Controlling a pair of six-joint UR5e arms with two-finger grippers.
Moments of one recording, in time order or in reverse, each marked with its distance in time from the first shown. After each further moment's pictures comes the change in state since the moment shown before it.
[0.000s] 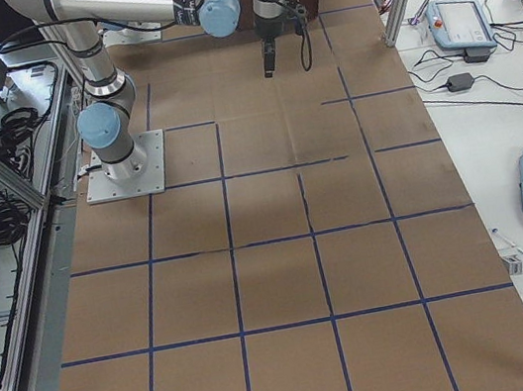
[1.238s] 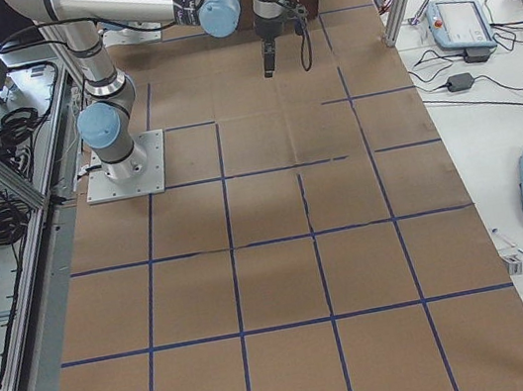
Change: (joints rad) left arm 0.012 -0.017 -0.020 0.023 0.000 -0.019; right arm 0.000 0.000 0.001 0.000 0.000 0.000
